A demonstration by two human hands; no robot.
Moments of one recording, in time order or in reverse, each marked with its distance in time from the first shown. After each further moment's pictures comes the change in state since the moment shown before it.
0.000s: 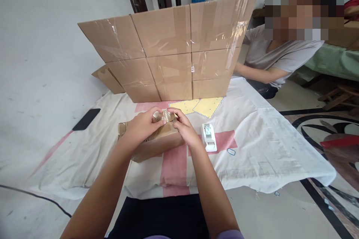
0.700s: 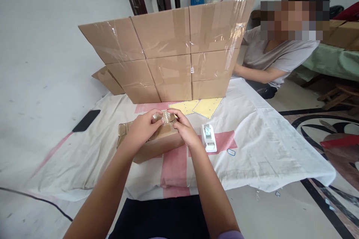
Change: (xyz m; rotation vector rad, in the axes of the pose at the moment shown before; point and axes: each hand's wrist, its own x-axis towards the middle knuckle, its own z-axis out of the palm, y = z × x) left_hand -0.001 -0.003 0.009 -0.106 0.076 -0.028; right_hand 0.002 0.003 -0.001 0.007 0.013 -0.001
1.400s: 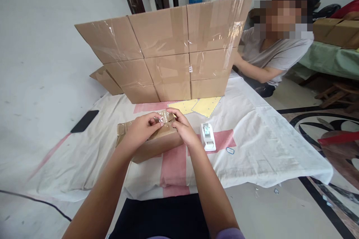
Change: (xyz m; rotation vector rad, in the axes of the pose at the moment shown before) left_hand -0.003 -0.006 0.000 -0.127 -0.090 0.053; right_hand 0.001 0.001 0.001 0.042 0.018 0.022
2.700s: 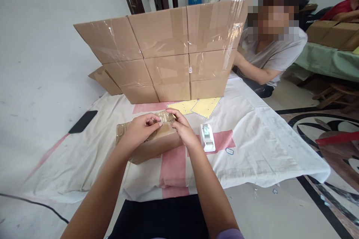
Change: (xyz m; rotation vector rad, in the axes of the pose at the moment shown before) left_hand -0.001 -0.004 0.000 -0.187 0.010 -0.035; right_hand -0.001 -0.002 0.002 0.005 0.030 0.010
